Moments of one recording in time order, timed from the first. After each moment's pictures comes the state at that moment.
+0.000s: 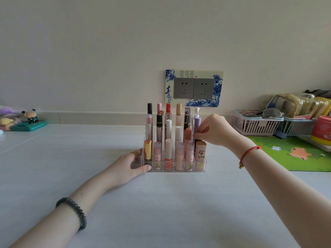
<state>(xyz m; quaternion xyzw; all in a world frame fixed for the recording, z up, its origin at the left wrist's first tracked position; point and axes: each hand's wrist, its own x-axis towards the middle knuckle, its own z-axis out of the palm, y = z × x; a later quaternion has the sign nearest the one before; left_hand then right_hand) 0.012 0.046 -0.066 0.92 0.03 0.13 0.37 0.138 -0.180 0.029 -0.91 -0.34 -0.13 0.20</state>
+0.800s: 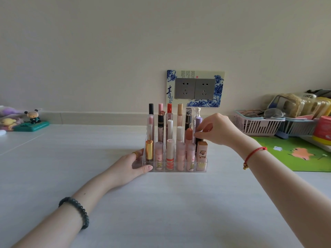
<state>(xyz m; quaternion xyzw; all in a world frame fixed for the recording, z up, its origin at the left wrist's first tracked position) 0.012 0.048 -0.068 0.92 0.04 0.13 0.36 0.137 -0.184 0.029 -0.89 -0.35 -0.15 0.26</state>
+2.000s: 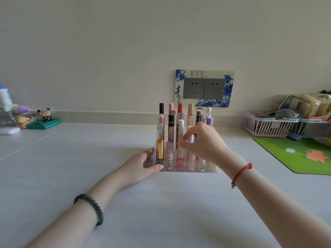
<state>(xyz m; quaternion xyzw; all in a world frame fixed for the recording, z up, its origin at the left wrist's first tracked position) 0.014 0.051 -0.072 0.92 0.04 0.12 0.36 0.104 -0.135 -0.002 -0.85 -0.39 -0.19 0.28</state>
